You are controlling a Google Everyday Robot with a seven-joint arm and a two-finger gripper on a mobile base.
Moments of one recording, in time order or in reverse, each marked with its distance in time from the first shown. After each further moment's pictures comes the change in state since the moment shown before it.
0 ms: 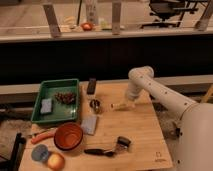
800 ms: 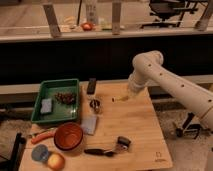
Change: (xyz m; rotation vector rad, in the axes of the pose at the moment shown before) arm -0.030 0.025 -0.122 0.086 0.042 -0.096
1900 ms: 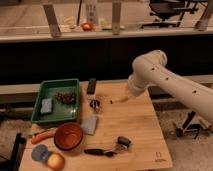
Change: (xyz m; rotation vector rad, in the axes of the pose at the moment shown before) arm -0.028 0.019 -0.029 0.060 0.023 -0.070
